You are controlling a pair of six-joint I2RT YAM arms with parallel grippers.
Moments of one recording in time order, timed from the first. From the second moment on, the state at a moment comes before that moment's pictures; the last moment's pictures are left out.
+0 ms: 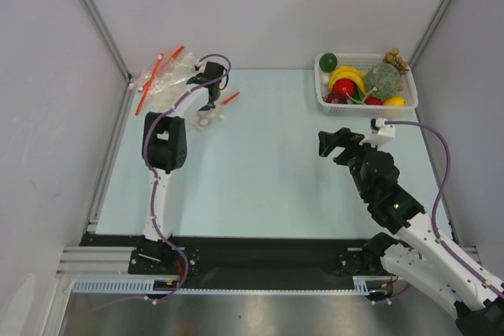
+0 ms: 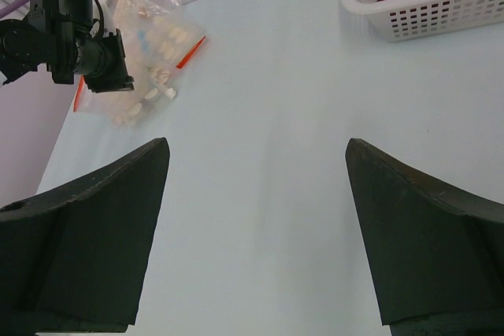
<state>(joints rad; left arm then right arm) -0.26 2.38 2.03 -0.68 -0.57 -0.24 0.62 0.67 0.62 -0.02 0.44 0.51</state>
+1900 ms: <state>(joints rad) -0.71 1.33 0.96 -0.01 0.27 -0.63 0.61 0.76 0.60 0.03 0.27 0.42</state>
